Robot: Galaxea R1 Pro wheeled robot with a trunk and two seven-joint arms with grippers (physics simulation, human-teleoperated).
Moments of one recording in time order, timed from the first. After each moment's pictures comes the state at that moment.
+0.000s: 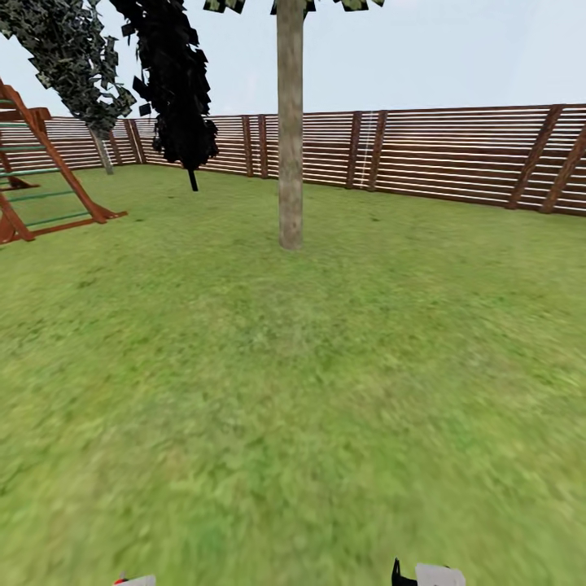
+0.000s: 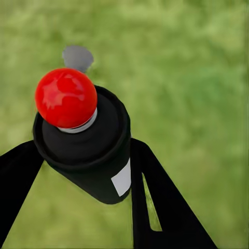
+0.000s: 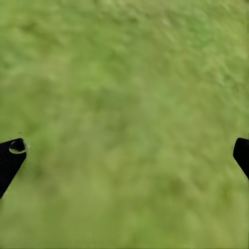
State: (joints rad) left arm -0.31 0.14 -0.17 -0.11 0.35 -0.43 0.04; right arm -0.37 0.06 -0.31 -0.03 0.47 -0.64 -0.48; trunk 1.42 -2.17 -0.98
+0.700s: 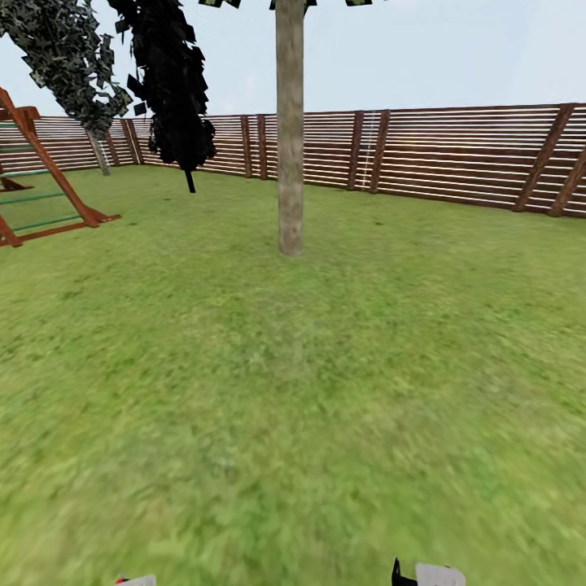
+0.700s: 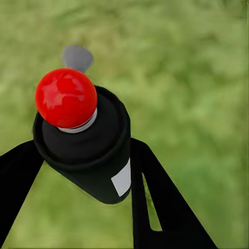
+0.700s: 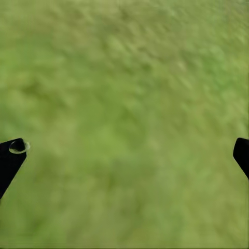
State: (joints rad) left arm -0.31 0.14 -0.17 -0.11 0.35 -0.43 0.04; right arm -0.37 0.06 -0.31 -0.03 0.47 -0.64 -0.48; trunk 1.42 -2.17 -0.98
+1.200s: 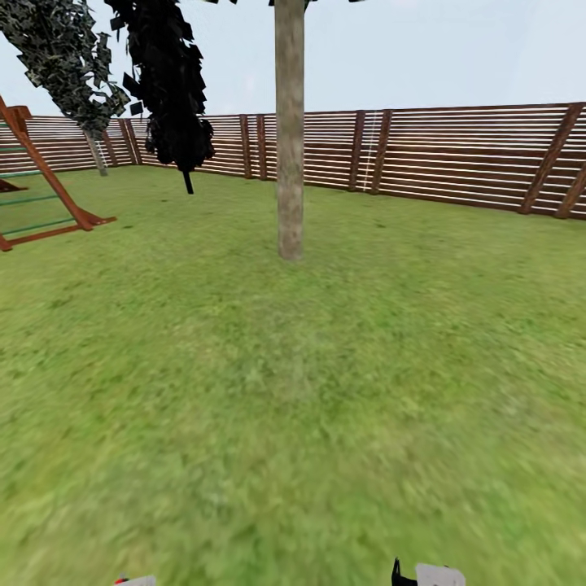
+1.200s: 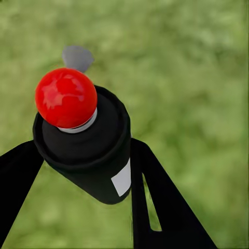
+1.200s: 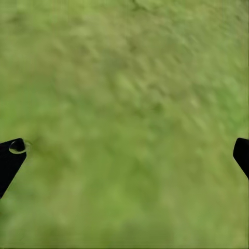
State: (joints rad) left arm -0.31 0.14 -0.17 -0.11 0.35 -0.43 0.04; right arm -0.37 0.06 -0.31 -0.03 0.47 -0.64 -0.48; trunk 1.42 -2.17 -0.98
